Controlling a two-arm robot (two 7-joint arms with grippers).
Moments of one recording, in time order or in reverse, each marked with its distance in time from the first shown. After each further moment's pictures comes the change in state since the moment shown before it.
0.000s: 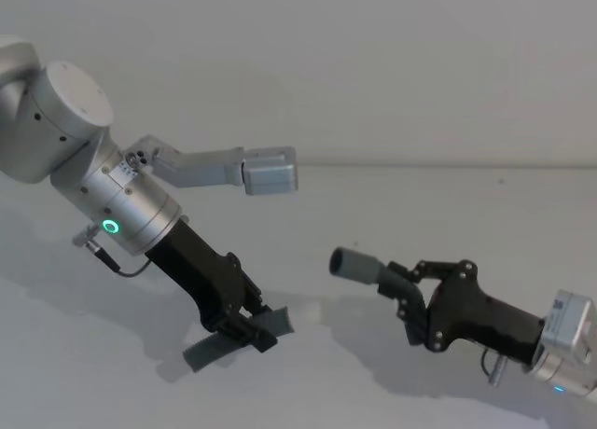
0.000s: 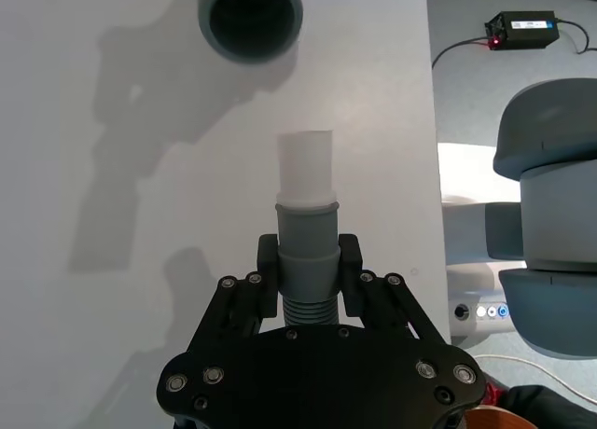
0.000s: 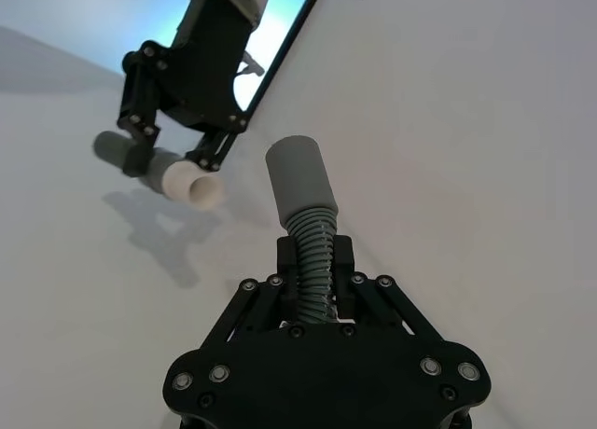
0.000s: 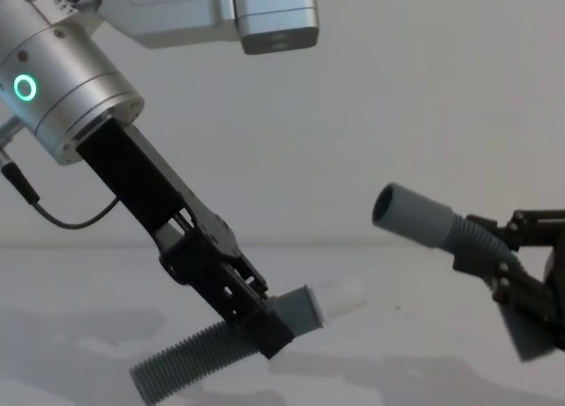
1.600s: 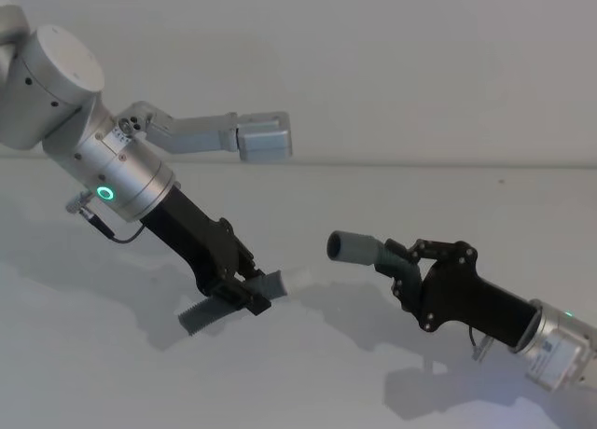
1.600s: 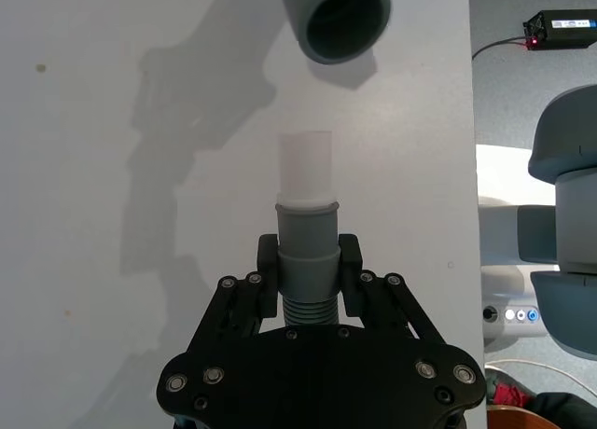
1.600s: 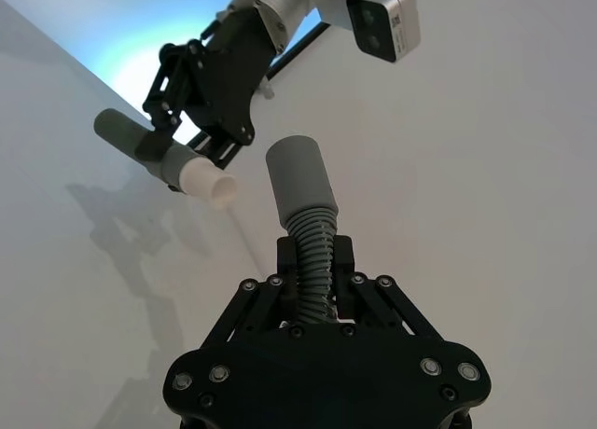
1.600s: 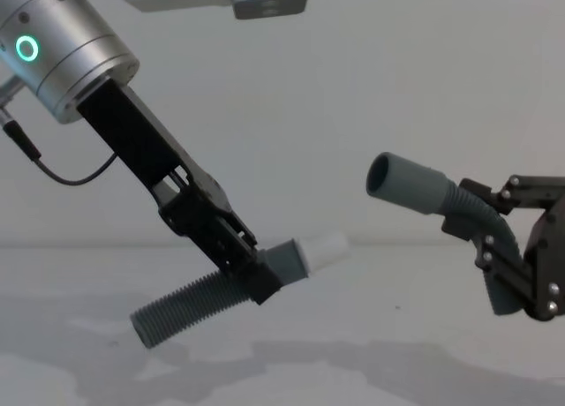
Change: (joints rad) left arm -0.071 -0.004 0.023 0.039 -0.008 -0.006 0.026; right arm 0.087 -0.167 0.108 0.205 -0.268 -0.404 -0.067
